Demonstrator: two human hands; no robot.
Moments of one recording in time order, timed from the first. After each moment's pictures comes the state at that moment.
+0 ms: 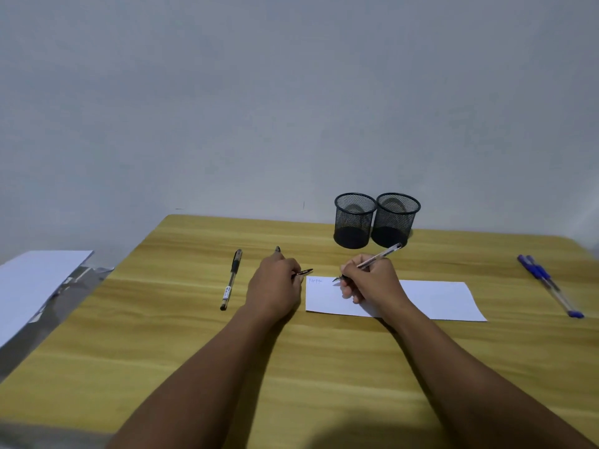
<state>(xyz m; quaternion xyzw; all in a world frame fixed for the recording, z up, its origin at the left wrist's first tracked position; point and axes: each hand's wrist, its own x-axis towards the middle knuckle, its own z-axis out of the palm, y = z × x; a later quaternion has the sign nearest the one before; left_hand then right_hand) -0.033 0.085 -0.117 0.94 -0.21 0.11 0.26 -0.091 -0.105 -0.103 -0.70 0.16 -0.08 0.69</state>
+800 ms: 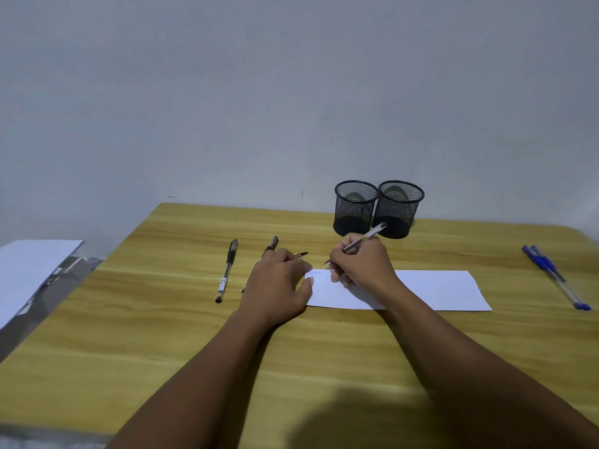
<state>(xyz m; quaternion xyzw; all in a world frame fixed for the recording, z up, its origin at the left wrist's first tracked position) -0.045 0.092 -0.128 0.91 -0.28 0.12 0.26 -0.073 -0.098 -0.102 -0.77 0.10 -0.12 0.62</state>
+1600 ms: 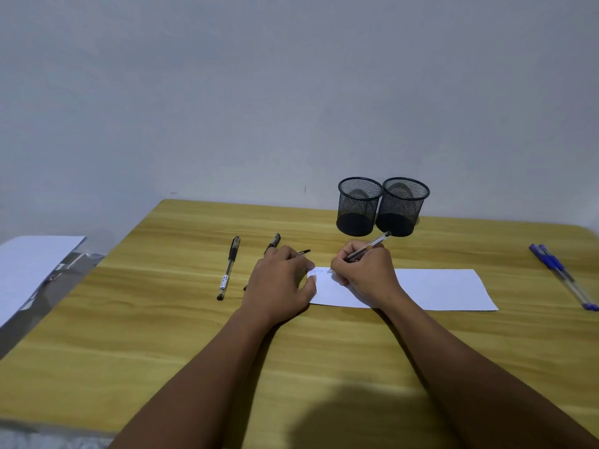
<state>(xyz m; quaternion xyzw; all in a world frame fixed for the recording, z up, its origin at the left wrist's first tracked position) -0.045 0.090 -0.129 0.92 -0.28 0.12 0.25 -0.065 -0.103 -0.133 -0.76 0.08 -0.13 0.64</state>
